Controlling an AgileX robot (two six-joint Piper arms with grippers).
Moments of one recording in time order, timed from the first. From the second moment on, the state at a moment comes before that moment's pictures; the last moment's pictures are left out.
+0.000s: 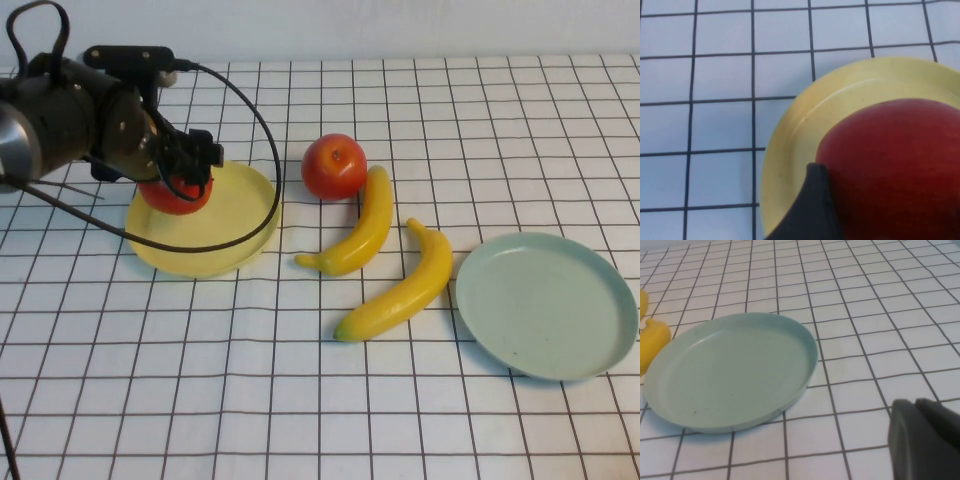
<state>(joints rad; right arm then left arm) -0.04 -0.02 0.03 0.07 0.35 0.08 -0.30 1.87 -1.45 0.27 0.54 -0.37</state>
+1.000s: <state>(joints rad) -0.04 -0.02 0.03 0.07 0.35 0.08 -0.28 1.95 -1.45 0.27 0.48 -0.28</state>
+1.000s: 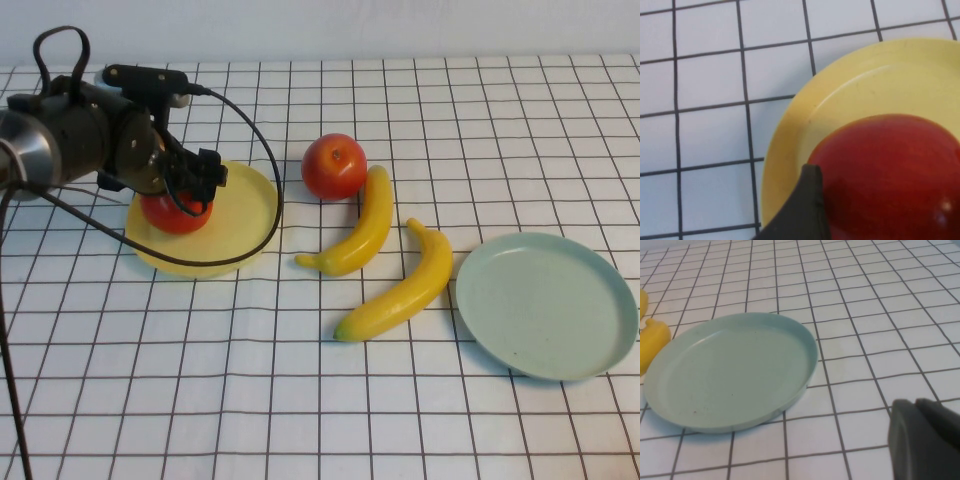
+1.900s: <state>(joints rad) -0.04 -0.02 0.03 0.07 0.35 0.08 -0.43 1.98 -1.65 -0.16 0.30 -0.16</state>
